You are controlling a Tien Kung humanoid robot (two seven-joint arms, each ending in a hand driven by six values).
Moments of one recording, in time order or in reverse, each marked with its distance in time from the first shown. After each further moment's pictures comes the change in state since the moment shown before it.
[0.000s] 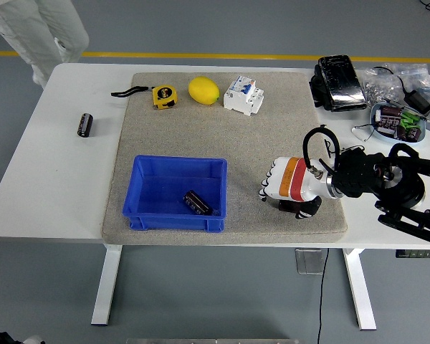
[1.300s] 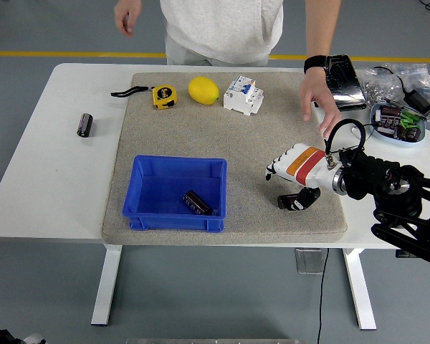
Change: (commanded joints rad) left arm -0.007 0.005 0.005 -0.005 0.004 -0.012 0.004; right arm -0.127 0.036 0.131 -0.054 0.214 -0.091 -0.179
